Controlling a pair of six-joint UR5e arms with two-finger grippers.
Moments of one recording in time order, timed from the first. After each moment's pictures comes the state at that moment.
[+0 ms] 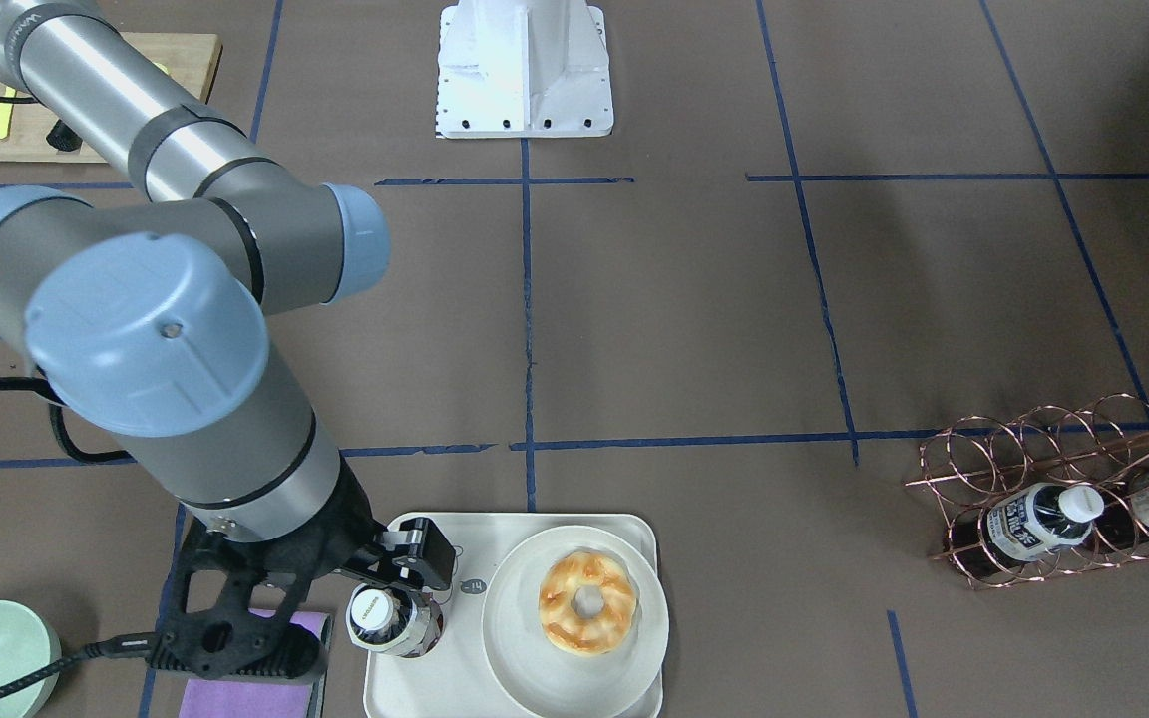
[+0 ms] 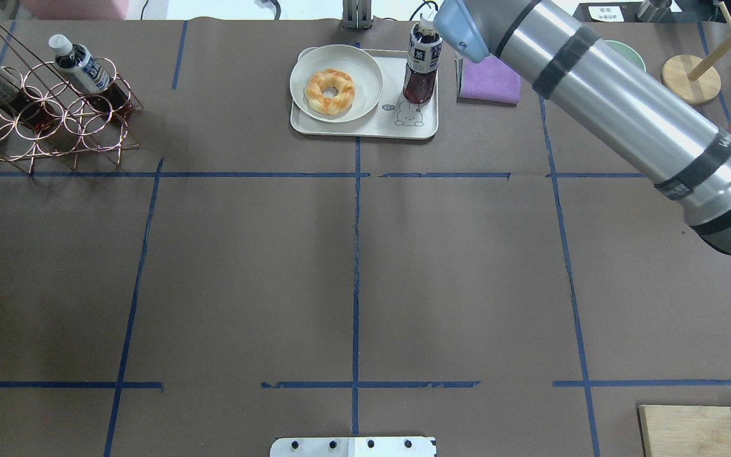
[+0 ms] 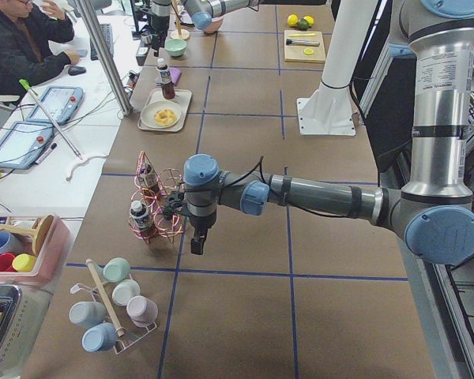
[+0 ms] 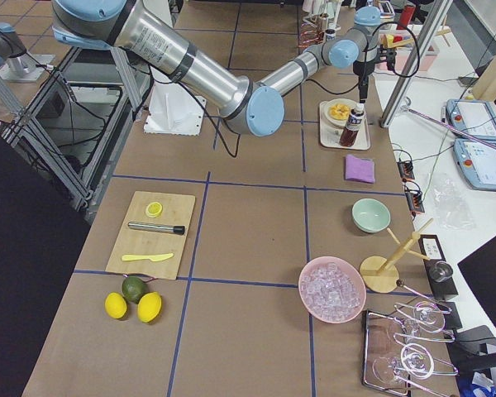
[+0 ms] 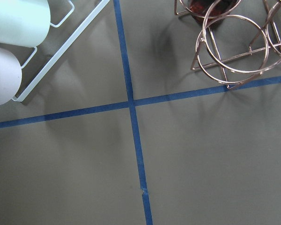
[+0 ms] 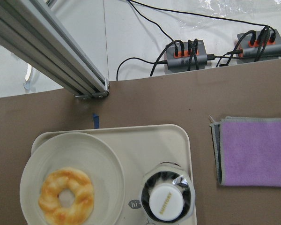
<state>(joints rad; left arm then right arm) -1.39 -1.51 -1.74 -1.71 -2.23 -0.14 1.02 -0.52 1.16 -1.46 2.10 0.98</state>
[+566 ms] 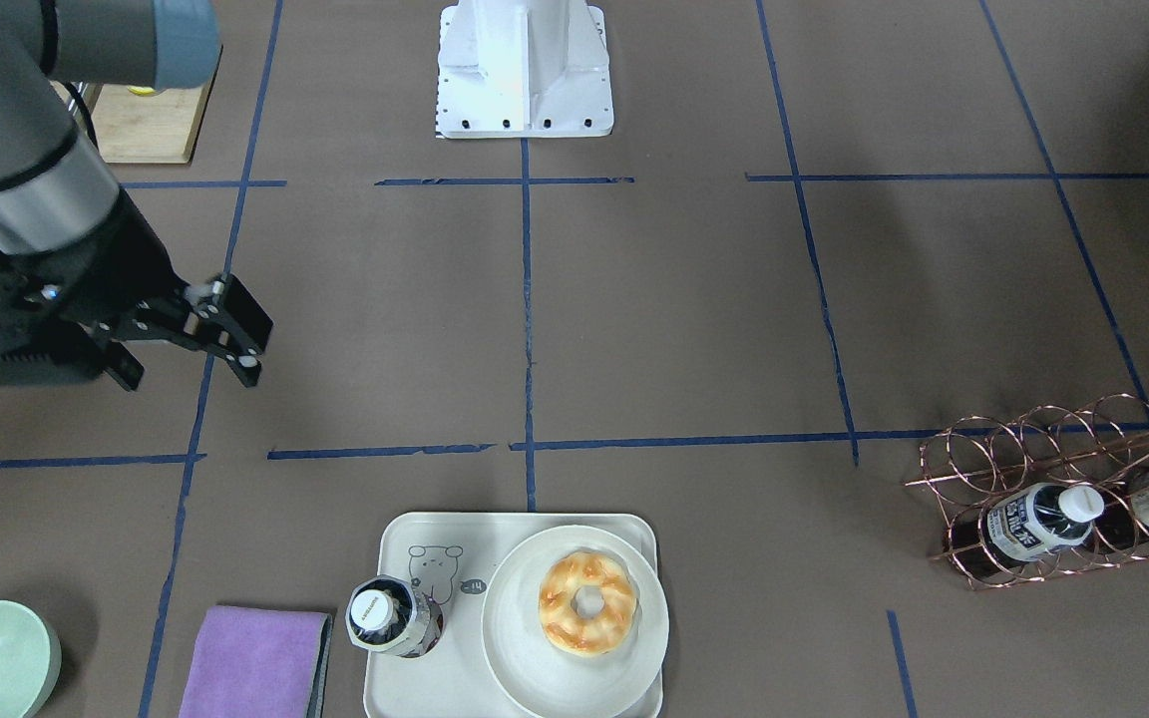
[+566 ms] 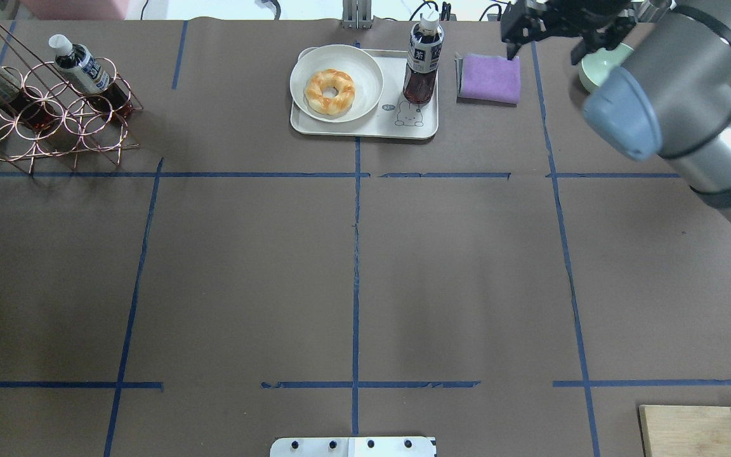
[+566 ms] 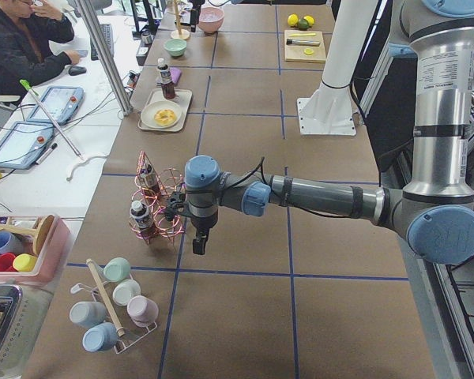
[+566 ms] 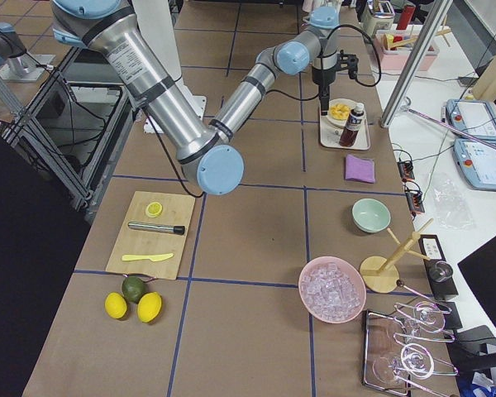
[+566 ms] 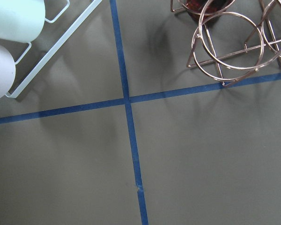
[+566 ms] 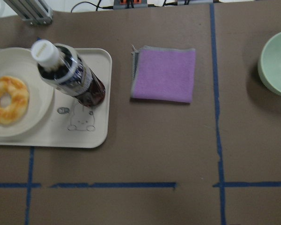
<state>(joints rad) -1.40 -1.50 -1.74 -1.71 -2.25 -0.14 1.05 -0.98 1.88 -1.80 2.12 0.81</state>
